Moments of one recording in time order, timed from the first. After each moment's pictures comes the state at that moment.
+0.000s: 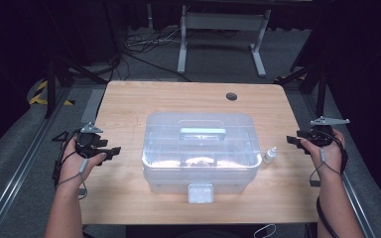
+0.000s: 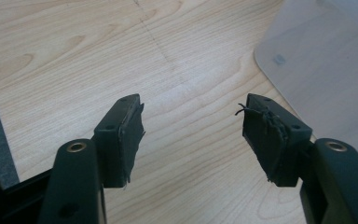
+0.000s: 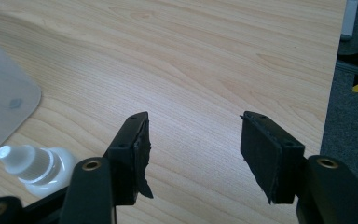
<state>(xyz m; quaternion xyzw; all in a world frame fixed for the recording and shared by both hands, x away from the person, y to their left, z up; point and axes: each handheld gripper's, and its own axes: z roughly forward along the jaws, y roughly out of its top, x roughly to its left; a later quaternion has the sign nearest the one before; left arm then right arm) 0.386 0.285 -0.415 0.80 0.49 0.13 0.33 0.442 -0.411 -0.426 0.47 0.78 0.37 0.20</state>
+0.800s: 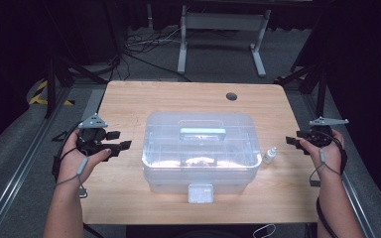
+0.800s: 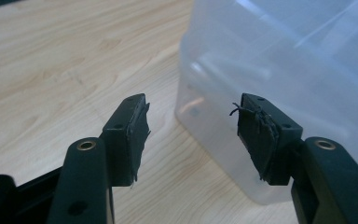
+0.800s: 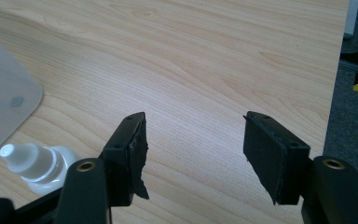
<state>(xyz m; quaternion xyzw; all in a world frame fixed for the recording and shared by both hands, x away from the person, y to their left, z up) 0.363 0.247 -0.350 0.81 0.40 0.14 0.40 0.441 -0.409 -0.426 0.47 0.78 0.36 0.19</state>
